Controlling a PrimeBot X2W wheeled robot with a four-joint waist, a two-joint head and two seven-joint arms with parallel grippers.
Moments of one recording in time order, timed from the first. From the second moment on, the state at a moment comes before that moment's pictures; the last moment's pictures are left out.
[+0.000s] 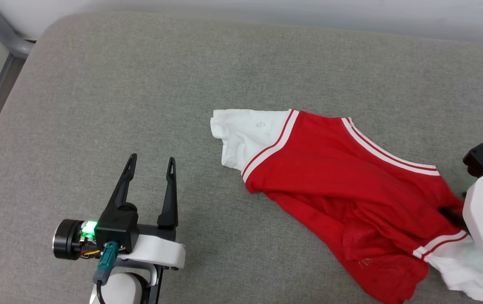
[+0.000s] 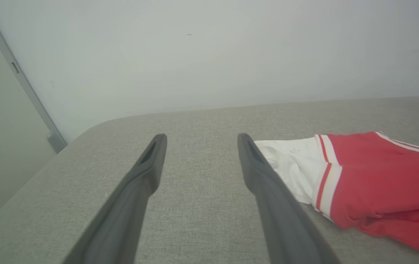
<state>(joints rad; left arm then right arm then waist) -0.14 0.13 -0.20 0.03 -0.08 0.12 -0.26 -0.62 -0.85 0.86 0.37 0.83 0.13 0.57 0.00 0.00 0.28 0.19</state>
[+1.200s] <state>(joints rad) -0.15 0.09 -0.19 0.03 -0.06 0.09 -0.26 -0.89 -0.80 0.78 0.46 0.71 0.13 0.45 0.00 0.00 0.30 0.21</state>
